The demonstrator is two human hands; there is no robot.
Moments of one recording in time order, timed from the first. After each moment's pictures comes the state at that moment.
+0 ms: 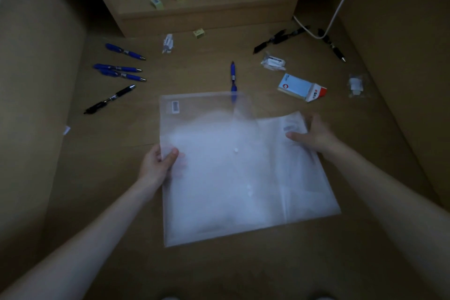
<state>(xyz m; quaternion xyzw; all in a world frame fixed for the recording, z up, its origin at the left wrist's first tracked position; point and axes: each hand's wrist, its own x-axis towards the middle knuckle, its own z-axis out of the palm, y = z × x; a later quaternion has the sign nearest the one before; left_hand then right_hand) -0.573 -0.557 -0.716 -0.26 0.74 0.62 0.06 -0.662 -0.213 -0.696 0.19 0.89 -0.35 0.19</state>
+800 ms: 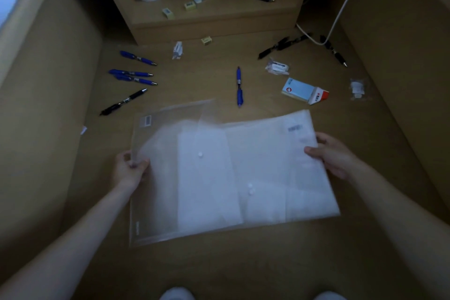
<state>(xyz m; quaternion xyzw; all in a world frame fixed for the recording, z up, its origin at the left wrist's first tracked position) -0.557 -0.632 -0.723 -0.40 0.78 0.47 0.03 -0.620 -0.193 -0.693 0.26 0.69 -0.63 0.25</state>
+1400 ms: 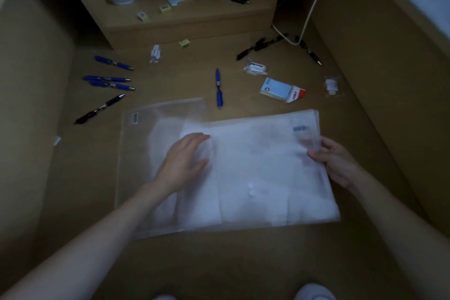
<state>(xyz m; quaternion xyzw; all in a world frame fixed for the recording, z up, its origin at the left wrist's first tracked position) -0.584 -0.509 -0.691 0.13 0.94 0.29 0.10 -0.589 -0.144 -0.692 0.24 0.62 -0.72 0.20</state>
